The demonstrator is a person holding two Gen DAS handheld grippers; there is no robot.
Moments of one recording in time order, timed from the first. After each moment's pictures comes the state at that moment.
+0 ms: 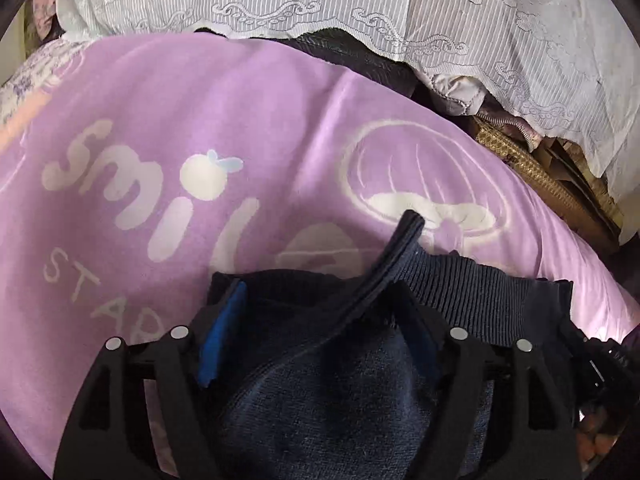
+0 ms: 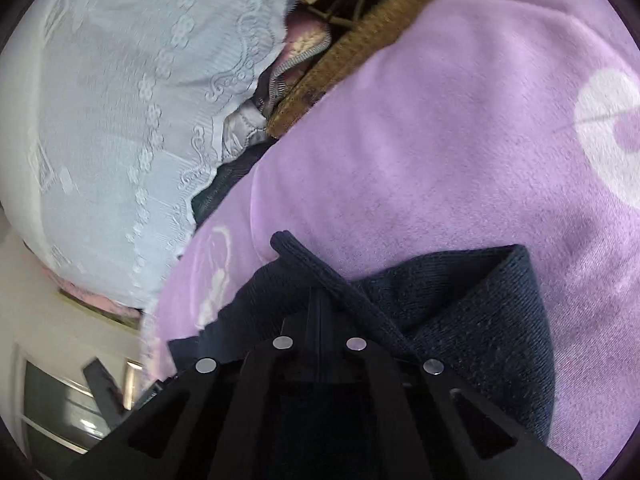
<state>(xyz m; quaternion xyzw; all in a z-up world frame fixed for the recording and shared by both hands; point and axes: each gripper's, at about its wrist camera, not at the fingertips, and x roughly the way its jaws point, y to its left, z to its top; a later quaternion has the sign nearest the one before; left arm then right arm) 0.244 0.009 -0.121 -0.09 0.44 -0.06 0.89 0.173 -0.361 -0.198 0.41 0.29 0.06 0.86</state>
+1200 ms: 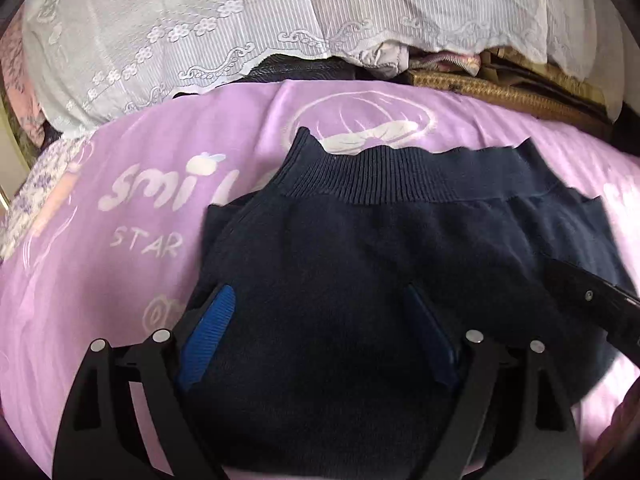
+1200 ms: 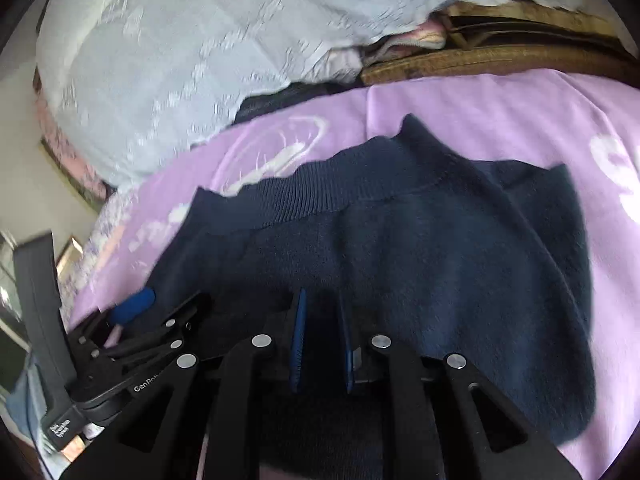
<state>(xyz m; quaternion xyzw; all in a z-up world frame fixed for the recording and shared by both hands) 0.126 -0.032 -0.103 0.06 0.39 -0.07 0.92 0.087 -0.246 -0.174 0.18 0.32 0.07 0.93</state>
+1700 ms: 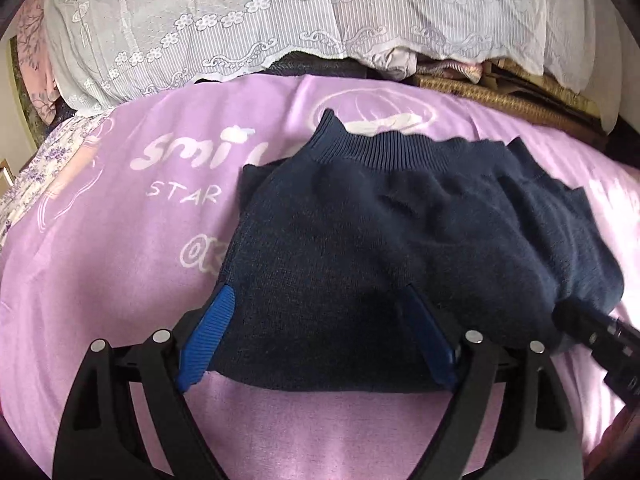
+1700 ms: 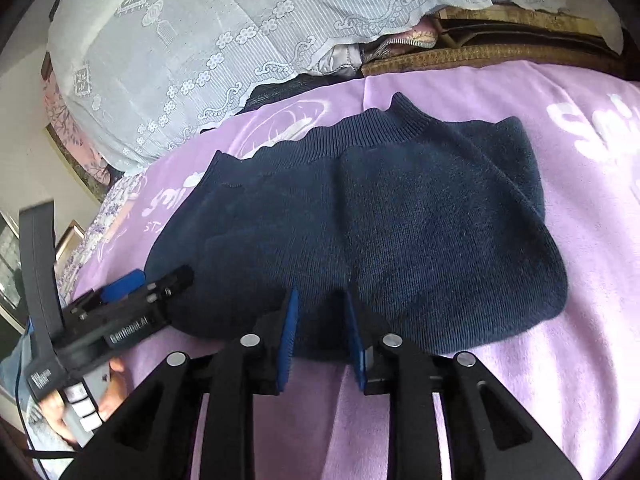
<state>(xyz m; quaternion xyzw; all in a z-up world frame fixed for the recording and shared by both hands) 0.090 -0.005 -0.105 0.04 0.39 -0.06 0.92 0.031 -0.233 -0.193 0.15 0.33 0.07 0.93</state>
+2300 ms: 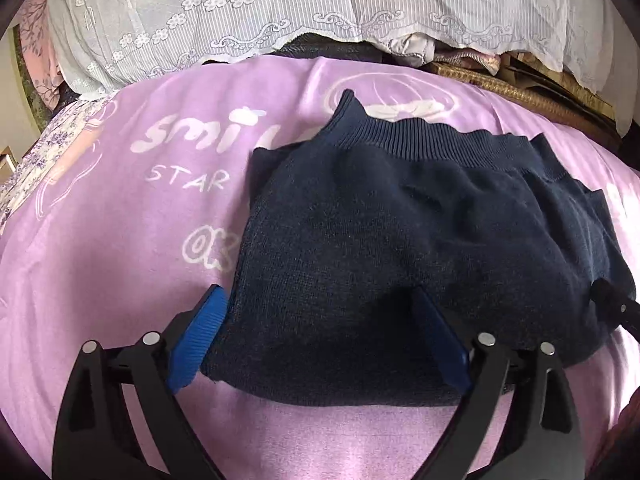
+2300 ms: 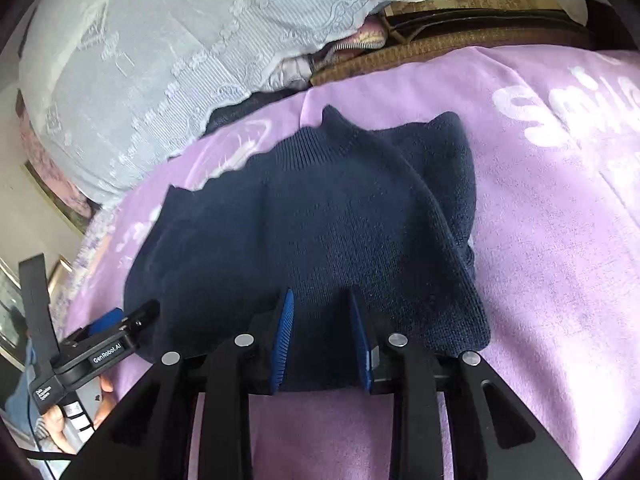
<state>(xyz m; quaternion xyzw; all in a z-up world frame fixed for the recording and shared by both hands) 0.107 -0.003 -0.114 0.04 0.42 -0.04 0.91 0.040 -0.284 -0.199 0.20 0.32 0.03 0.92</state>
